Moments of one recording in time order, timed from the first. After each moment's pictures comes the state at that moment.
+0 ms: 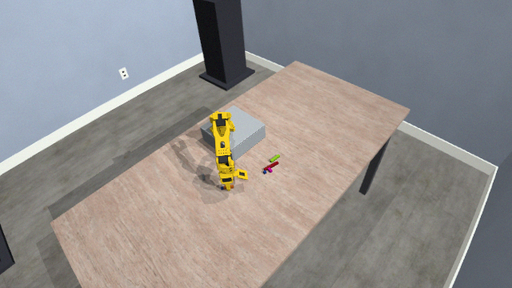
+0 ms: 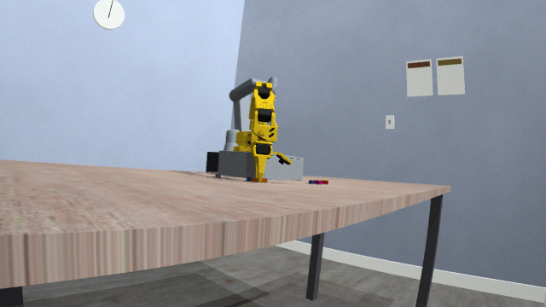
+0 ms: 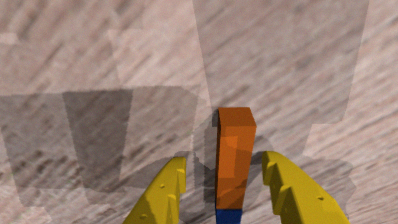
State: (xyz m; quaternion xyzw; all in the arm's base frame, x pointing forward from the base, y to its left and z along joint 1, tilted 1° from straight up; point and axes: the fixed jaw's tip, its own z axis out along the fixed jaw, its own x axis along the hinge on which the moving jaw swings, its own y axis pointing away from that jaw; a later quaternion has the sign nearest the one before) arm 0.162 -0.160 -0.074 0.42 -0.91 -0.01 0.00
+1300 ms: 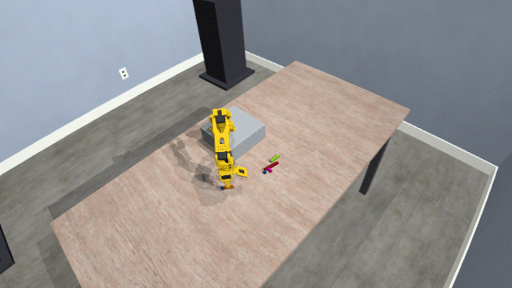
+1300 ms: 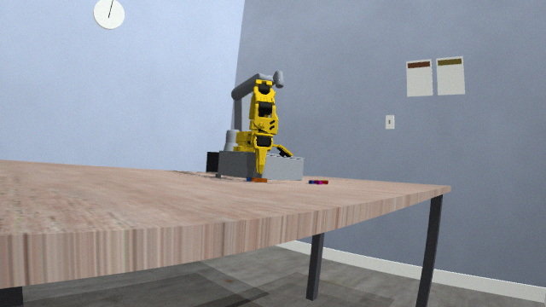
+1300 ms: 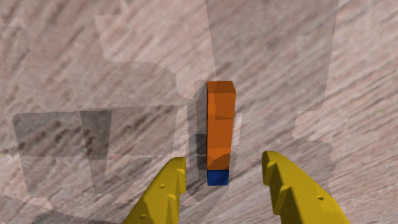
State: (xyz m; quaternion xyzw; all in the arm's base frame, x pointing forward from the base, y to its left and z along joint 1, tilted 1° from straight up) arm 0.164 -0.162 -0.055 0.42 -0.91 0.00 0.00
